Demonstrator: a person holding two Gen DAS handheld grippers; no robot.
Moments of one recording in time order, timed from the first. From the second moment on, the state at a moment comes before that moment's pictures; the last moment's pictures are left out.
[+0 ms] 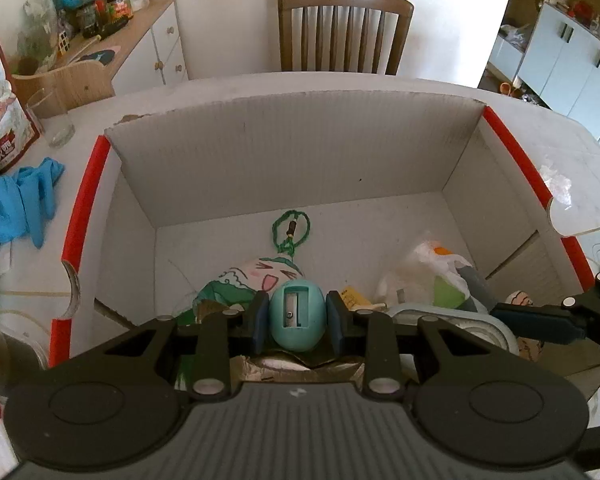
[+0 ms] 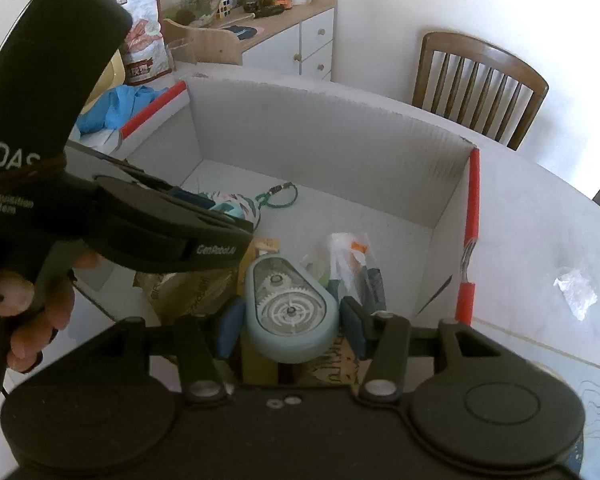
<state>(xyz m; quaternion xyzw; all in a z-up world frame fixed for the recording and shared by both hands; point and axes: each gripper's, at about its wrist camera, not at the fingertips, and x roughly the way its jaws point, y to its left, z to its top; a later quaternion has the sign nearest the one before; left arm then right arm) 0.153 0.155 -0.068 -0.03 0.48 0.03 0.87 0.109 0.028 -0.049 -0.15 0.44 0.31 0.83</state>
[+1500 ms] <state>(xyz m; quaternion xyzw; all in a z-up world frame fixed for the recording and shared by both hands) 0.075 0.078 0.028 -0.03 0.37 0.03 0.93 0.099 -0.109 0.029 -0.04 0.39 0.35 0.85</state>
